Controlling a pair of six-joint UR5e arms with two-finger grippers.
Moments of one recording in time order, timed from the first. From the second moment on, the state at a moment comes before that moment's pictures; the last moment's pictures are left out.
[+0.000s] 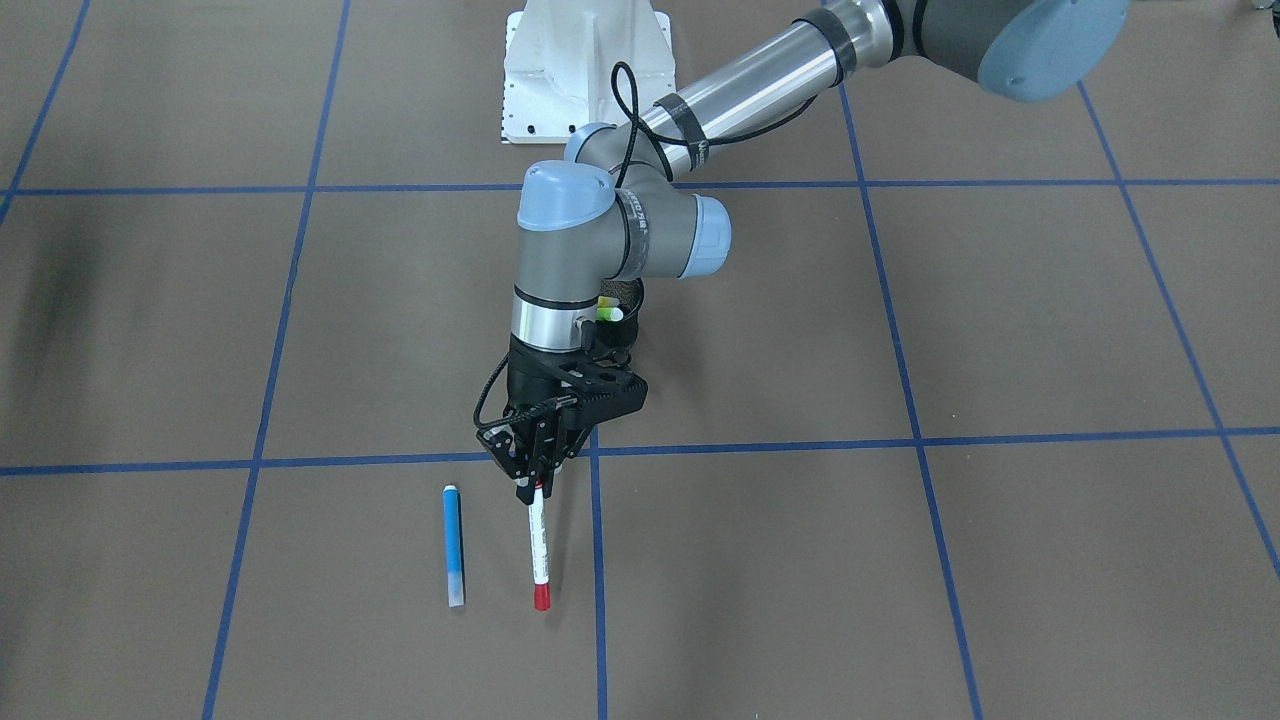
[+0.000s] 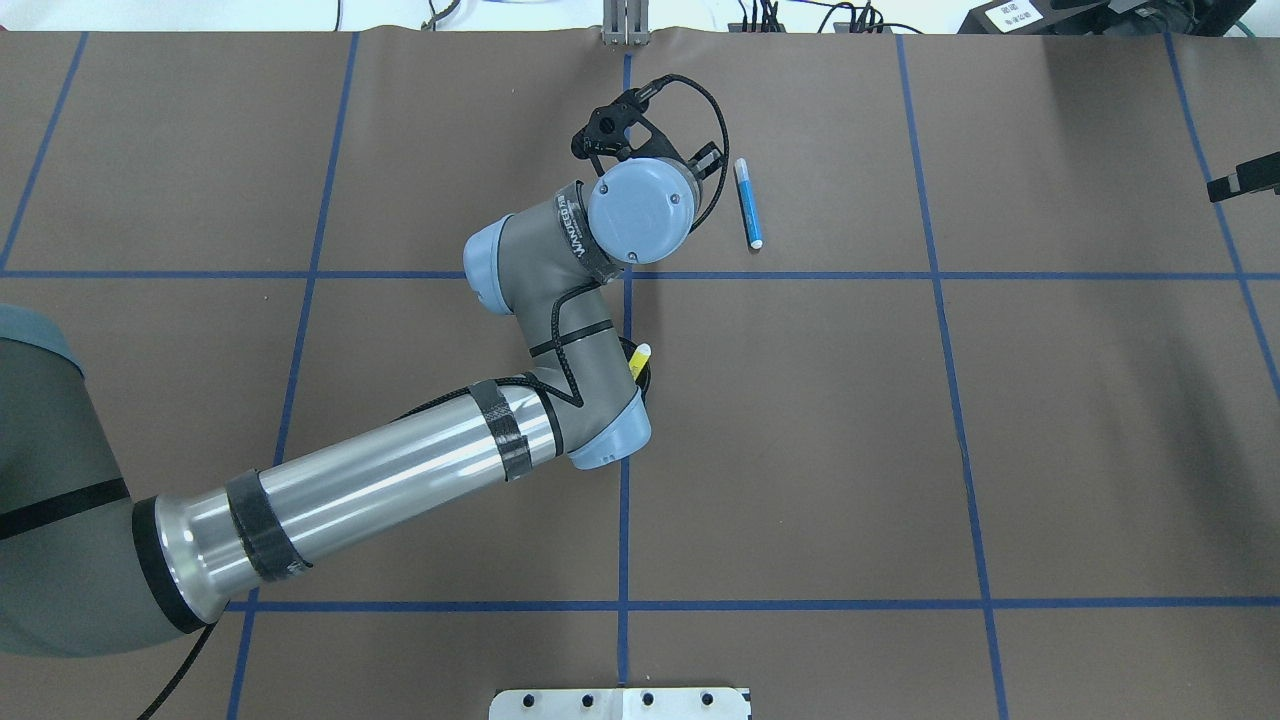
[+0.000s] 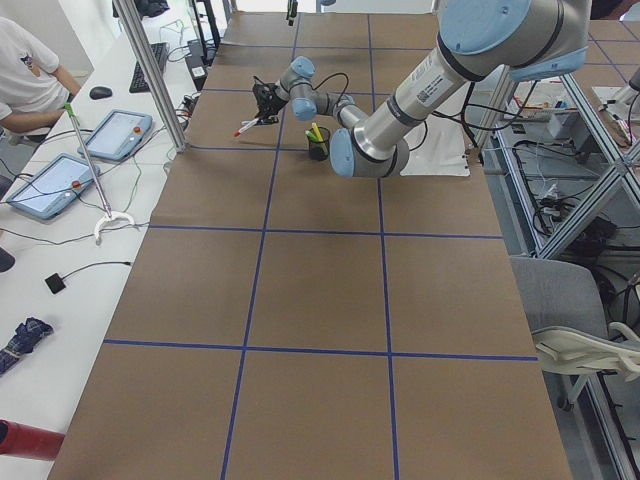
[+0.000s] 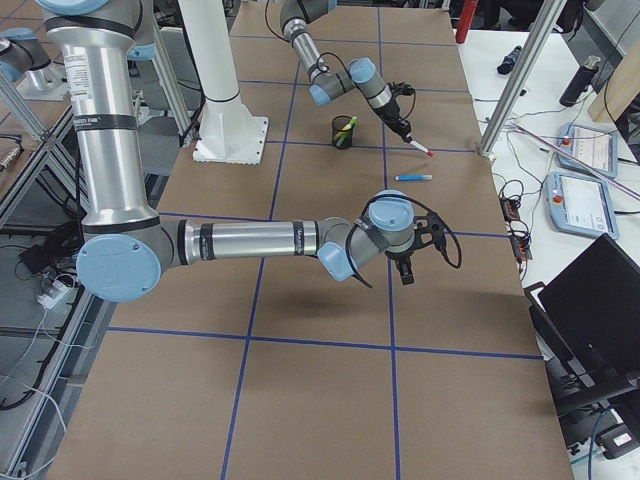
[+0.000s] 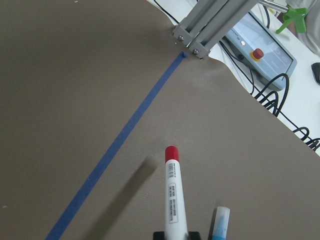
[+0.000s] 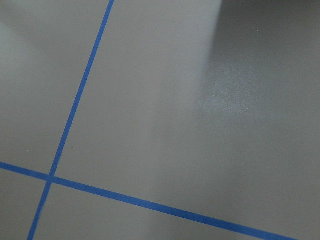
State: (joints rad) left arm -0.55 -2.67 -0.96 -2.21 -1.37 -1.81; right arm 1.39 -1.48 1.52 -0.94 2.42 0.43
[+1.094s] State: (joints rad) left arm -0.67 -2.34 -1.51 -2.09 -1.76 -1.71; right arm 1.32 -1.42 1.53 -0.95 2.41 0.56
